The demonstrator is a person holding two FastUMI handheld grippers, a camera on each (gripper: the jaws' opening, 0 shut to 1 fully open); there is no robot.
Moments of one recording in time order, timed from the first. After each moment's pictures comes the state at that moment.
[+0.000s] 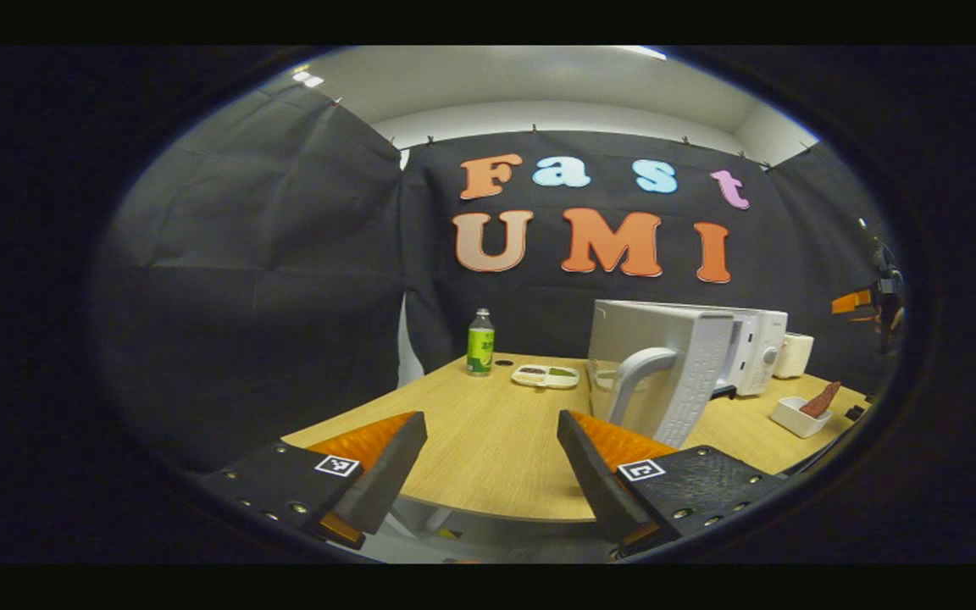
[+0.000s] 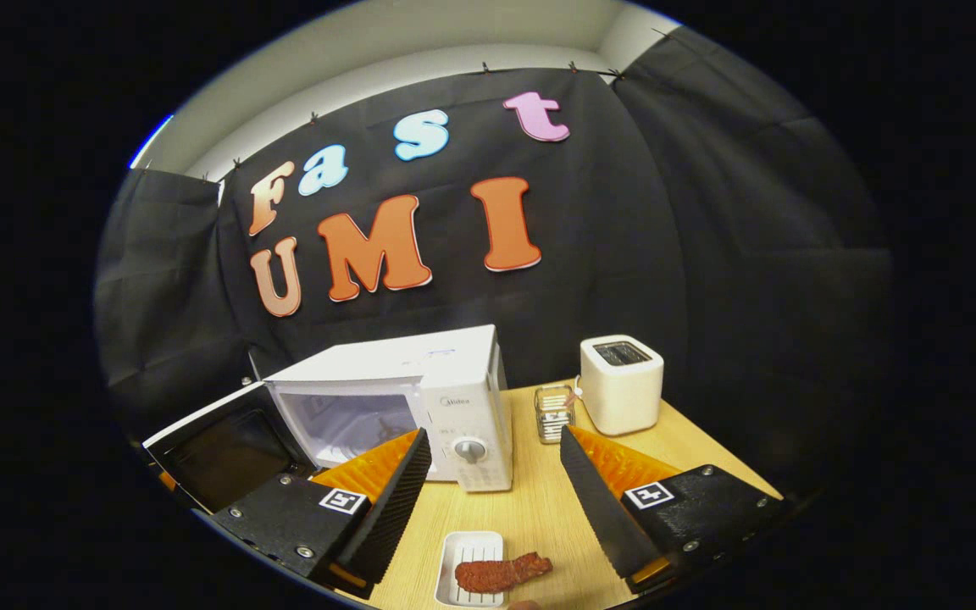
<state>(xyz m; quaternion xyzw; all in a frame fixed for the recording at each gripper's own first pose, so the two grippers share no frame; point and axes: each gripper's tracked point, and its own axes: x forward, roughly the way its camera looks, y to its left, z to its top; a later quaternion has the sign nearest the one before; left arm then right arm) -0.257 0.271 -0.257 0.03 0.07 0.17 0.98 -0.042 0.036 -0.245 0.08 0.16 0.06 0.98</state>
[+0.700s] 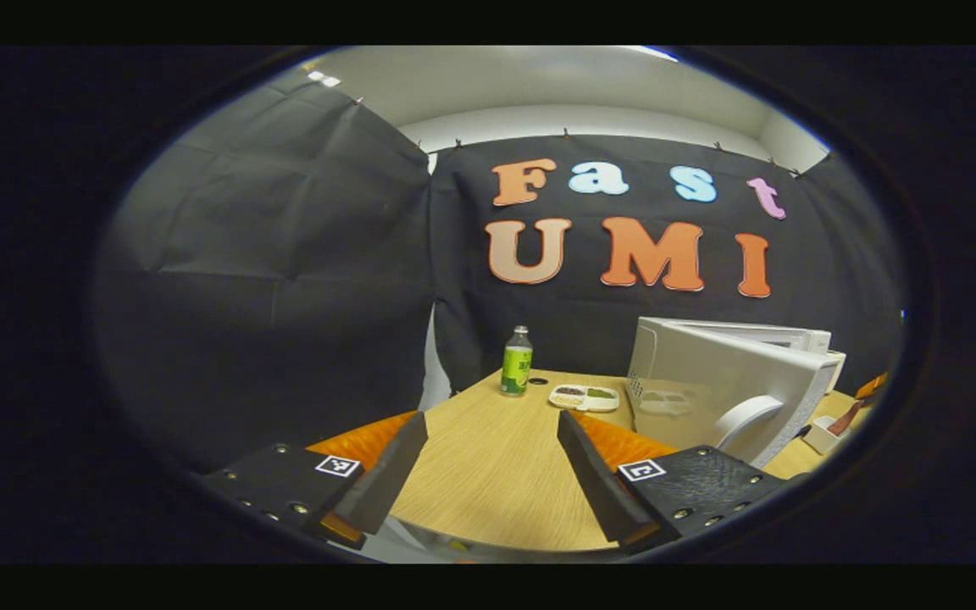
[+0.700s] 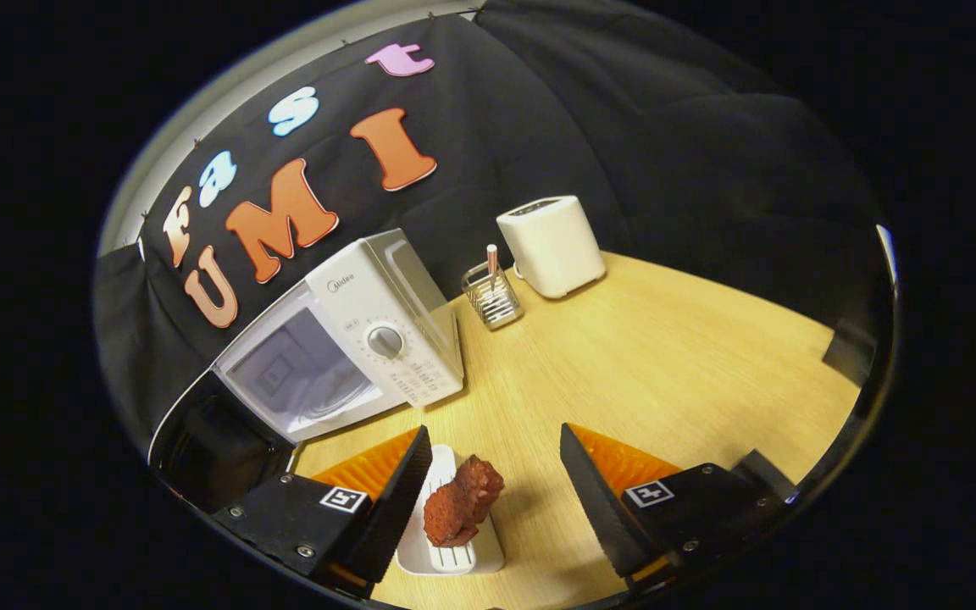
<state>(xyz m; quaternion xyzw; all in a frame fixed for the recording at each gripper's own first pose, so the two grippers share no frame) -0.221 0.317 -0.239 0.01 0.05 0.20 0.98 -0.076 0.026 -0.393 0.25 0.28 -0.01 0.93</state>
